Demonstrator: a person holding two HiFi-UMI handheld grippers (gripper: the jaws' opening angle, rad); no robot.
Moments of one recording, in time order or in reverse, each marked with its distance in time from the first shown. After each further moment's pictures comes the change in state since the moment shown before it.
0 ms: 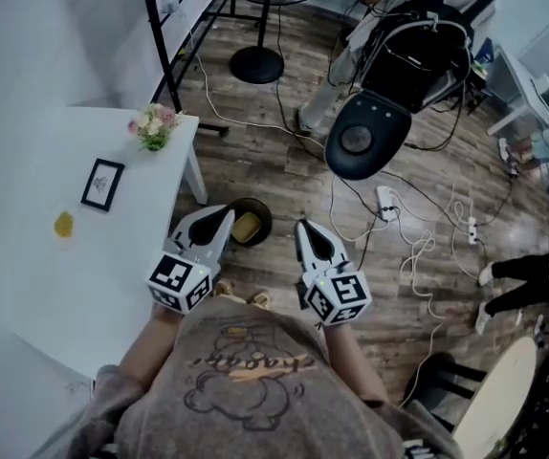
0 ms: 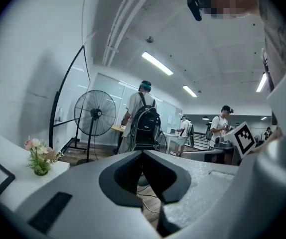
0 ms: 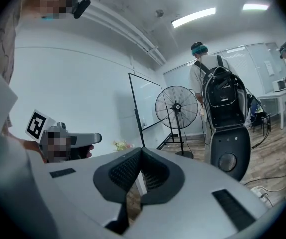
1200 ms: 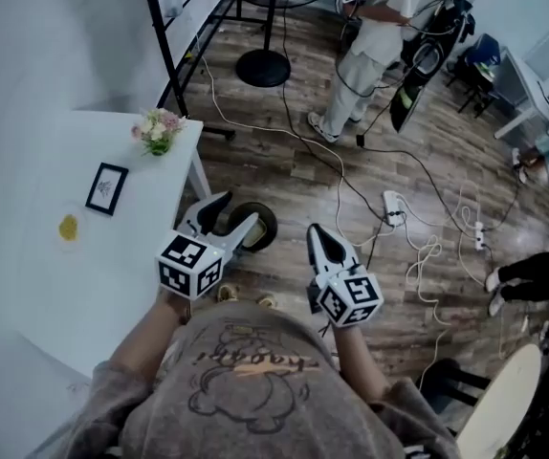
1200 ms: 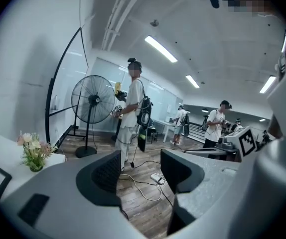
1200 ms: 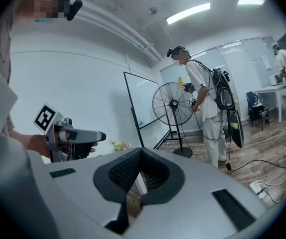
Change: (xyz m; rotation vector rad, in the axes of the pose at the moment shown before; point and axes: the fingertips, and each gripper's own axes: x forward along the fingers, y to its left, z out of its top) left arm 0.039 0.002 -0.007 -0.038 0.174 -0.018; right arm -0.002 -0.030 -0.004 0.053 0.031 -0.007
